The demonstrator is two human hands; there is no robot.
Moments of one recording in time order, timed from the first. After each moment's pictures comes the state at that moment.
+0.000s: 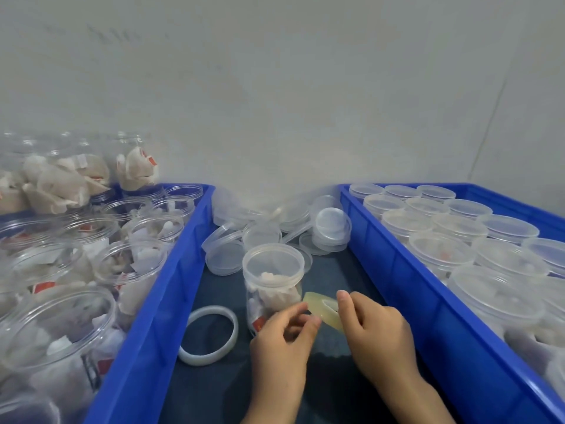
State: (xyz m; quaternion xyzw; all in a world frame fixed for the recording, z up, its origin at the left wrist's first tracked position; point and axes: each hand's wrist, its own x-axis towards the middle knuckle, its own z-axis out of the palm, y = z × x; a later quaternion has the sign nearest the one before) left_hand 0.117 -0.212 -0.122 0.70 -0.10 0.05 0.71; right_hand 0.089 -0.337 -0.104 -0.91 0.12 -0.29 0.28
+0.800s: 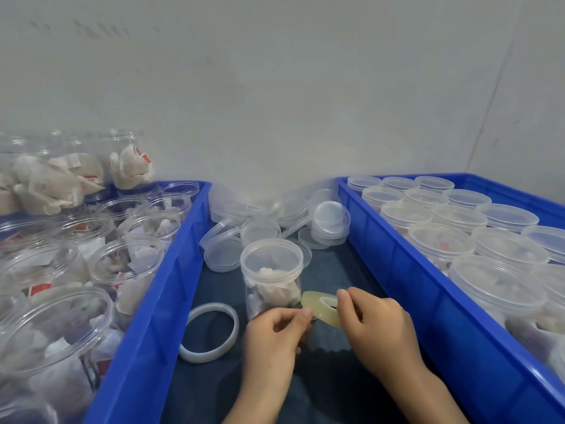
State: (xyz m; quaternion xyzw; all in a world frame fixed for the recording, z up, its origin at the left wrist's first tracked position) left_hand 0.121 -0.199 -0.112 0.69 -0.04 -0.05 0.72; right_hand 0.086 -0.337 -0.102 -0.93 0.10 -0.27 0.24
